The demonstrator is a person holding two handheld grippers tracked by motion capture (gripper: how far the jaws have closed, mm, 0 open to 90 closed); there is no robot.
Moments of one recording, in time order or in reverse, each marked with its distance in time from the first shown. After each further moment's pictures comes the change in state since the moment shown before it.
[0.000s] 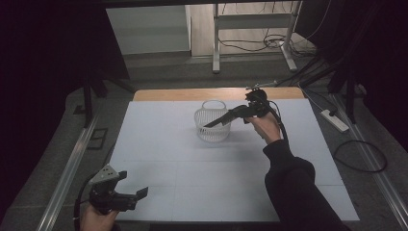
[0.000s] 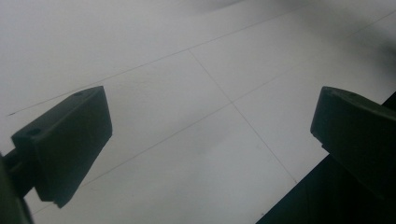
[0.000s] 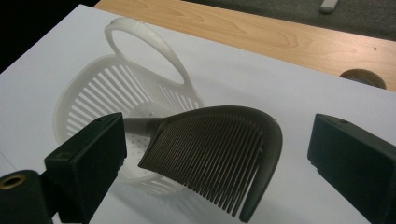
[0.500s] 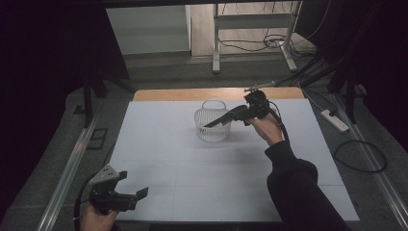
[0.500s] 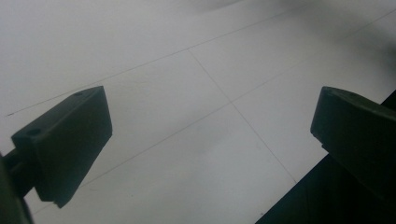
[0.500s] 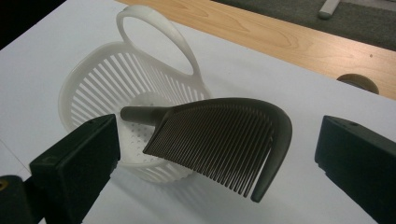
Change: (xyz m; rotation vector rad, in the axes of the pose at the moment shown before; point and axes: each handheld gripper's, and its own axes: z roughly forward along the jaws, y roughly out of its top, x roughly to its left) left arm 0.000 0.000 0.000 0.001 -0.003 0.002; right arm 0.008 -0.001 -0.007 0.018 -0.016 -0.075
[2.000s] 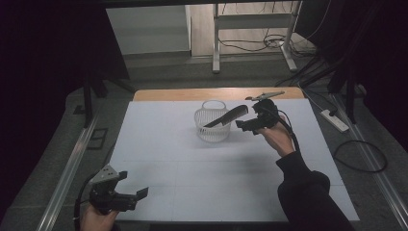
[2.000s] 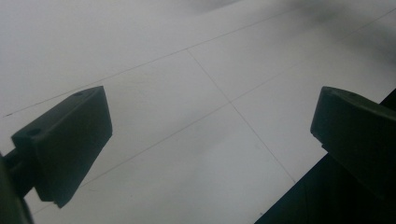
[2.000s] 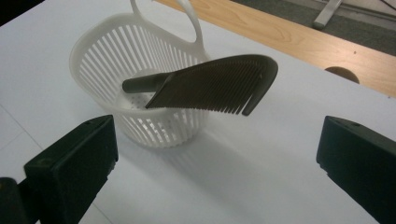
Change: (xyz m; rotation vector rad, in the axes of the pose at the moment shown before) left arm 0.000 0.000 0.000 0.000 -0.004 0.000; right arm 0.001 -0.028 -0.027 -0.018 -0.010 -0.073
